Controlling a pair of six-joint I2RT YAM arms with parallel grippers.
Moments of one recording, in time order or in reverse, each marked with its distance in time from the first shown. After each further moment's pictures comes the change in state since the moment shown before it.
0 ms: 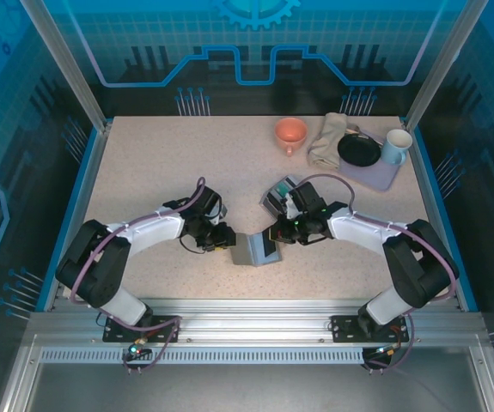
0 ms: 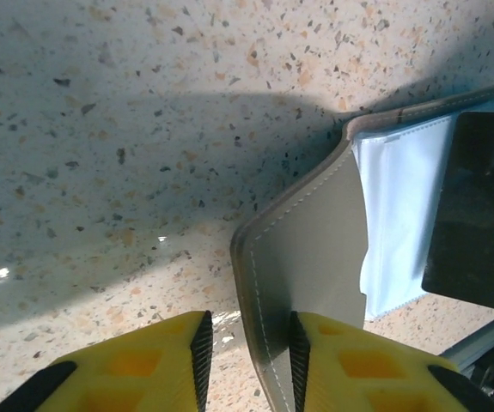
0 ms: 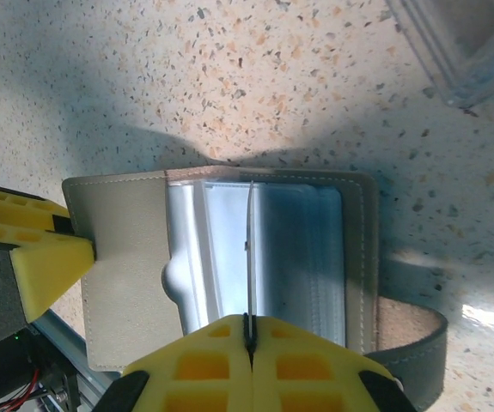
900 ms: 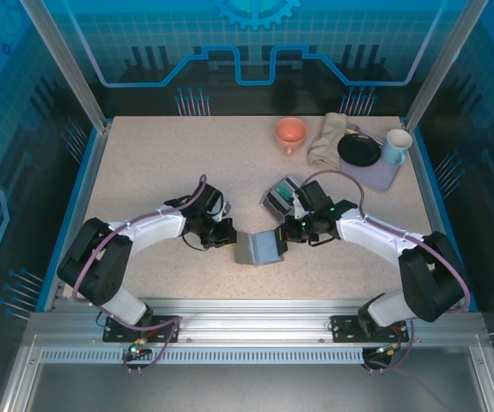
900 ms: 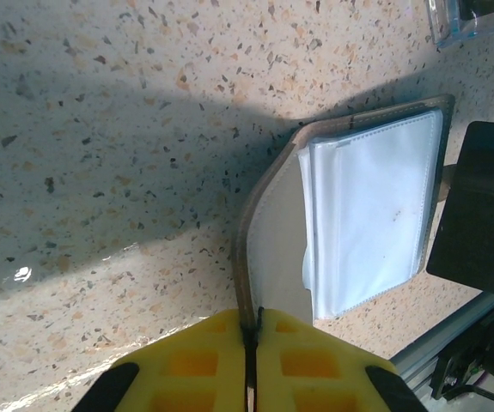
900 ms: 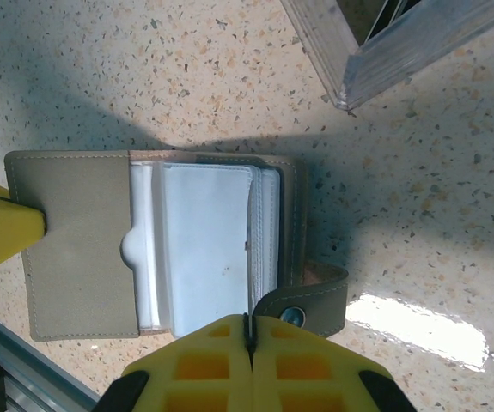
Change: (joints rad) left arm 0.000 0.018 0.023 0.044 0.051 -0.014; right arm -0.017 -0.106 0.012 -0.161 0.132 -0.123
